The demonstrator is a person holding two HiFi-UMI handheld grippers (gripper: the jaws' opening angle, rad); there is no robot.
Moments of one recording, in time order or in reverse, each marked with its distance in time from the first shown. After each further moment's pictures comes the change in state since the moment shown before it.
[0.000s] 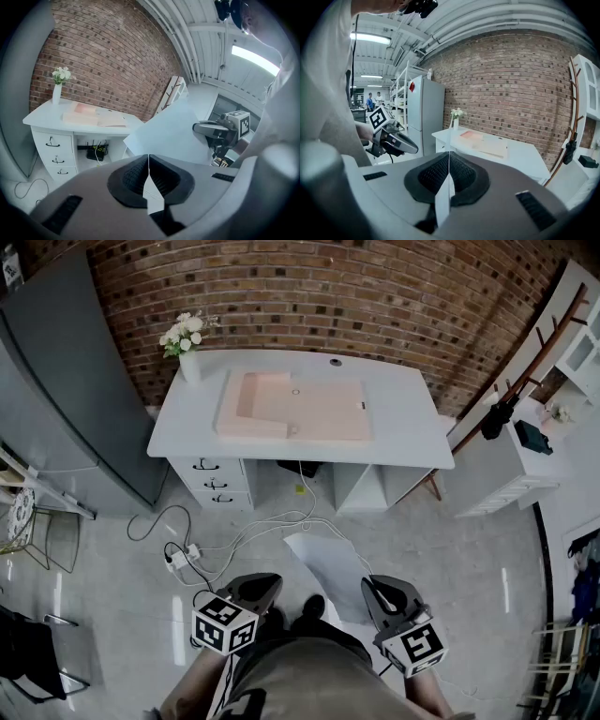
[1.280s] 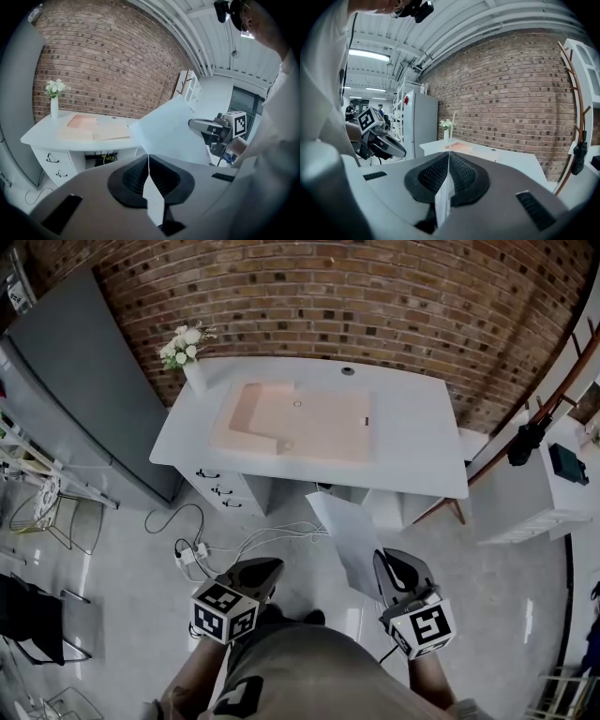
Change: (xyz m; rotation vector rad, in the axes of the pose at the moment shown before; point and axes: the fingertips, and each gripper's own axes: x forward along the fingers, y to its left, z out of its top) left arm 0.123 -0.021 0.088 0.022 -0.016 0.191; right arm 0.023 -0.193 0.012 0.022 -0.163 0.059
